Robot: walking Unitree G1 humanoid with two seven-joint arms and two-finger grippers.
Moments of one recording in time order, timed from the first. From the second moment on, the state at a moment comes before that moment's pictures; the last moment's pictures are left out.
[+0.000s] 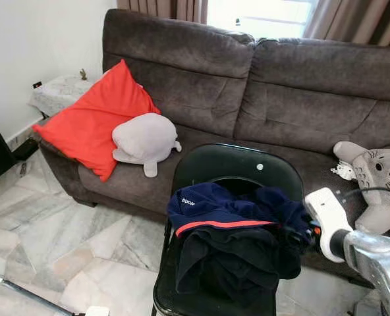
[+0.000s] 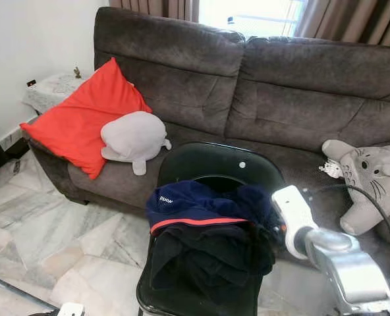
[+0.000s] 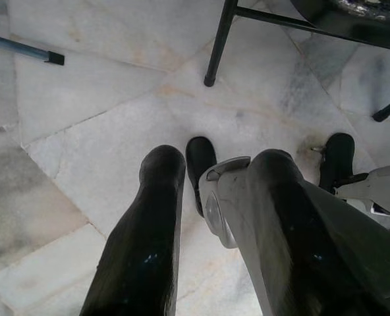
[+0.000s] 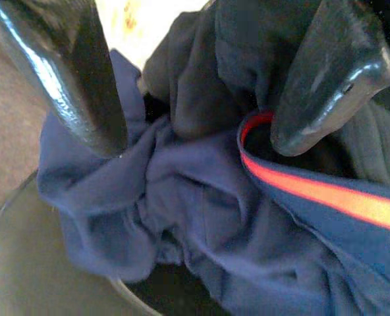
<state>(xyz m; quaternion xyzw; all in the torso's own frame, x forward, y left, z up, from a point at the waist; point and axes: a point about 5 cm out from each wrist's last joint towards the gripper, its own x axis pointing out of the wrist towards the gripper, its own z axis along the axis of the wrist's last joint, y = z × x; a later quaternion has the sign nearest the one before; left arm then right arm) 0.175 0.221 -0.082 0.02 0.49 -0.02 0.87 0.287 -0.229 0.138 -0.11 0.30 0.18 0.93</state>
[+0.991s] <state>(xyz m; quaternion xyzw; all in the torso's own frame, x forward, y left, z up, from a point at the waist) 0.178 0.222 -0.080 0.02 0.49 -0.02 0.87 0.294 -0.196 0.120 0.11 0.29 0.10 0.94</state>
